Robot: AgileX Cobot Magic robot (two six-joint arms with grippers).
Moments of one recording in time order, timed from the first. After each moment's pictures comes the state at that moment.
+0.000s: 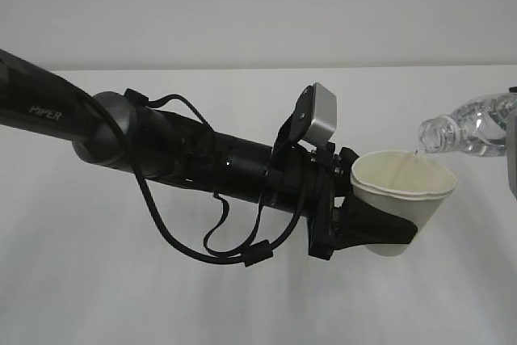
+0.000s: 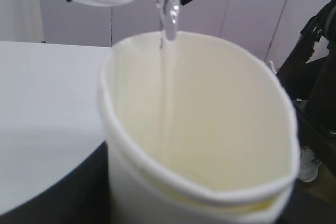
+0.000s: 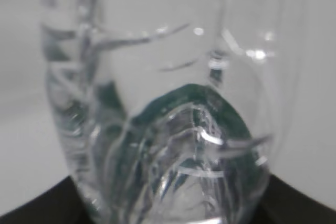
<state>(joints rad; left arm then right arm) -0.67 2.23 -1.30 1.31 -1.12 -0.85 0.11 1.14 -0.56 -1.32 0.09 -0.34</state>
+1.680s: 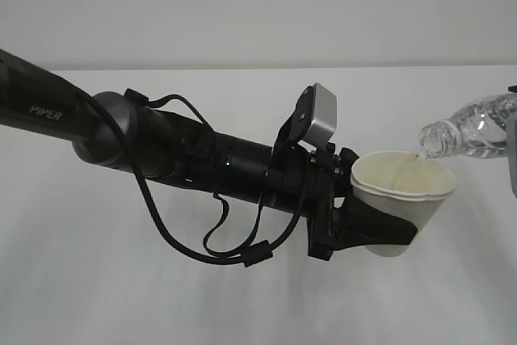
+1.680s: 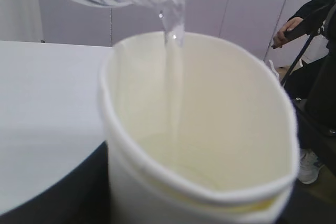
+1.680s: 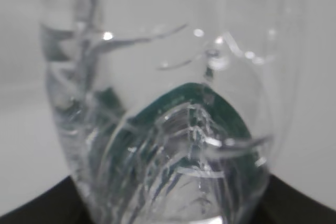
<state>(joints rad) -0.67 2.23 -1.30 1.31 -1.13 -0.85 0.11 1.14 -0.56 -1.37 0.09 -0.33</state>
